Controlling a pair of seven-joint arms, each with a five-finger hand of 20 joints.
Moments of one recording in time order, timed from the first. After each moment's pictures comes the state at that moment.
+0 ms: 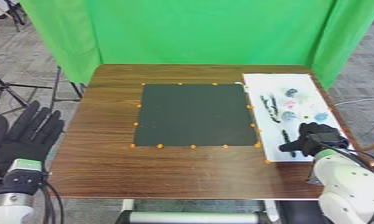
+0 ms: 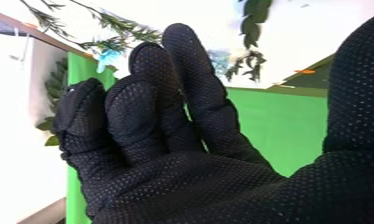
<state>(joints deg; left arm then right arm) 141.8 -54.1 -107.5 -129.6 5.4 11.0 27.7 -110.6 -43.4 83.8 -122.1 -137.1 -21.4 41.1</state>
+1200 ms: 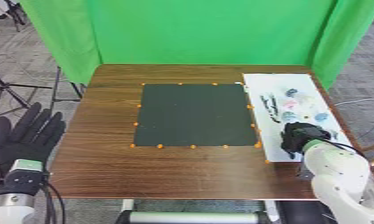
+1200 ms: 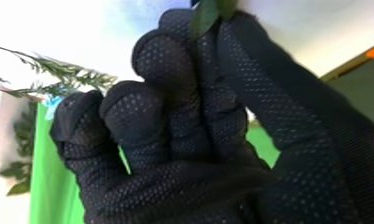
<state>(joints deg) 141.7 -54.3 -107.1 -129.6 4.3 11.3 27.6 -102.2 -44.9 79.3 -116.9 -132.0 -27.6 36.0</state>
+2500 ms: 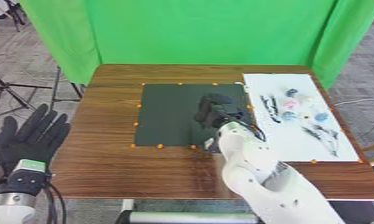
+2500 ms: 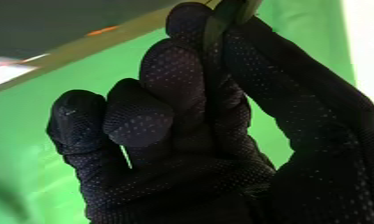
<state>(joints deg) 141.1 -54.6 -107.7 -128.4 5.8 9.9 23.2 -76.7 -65.2 47.5 -111.9 -131.5 -9.3 39.7</state>
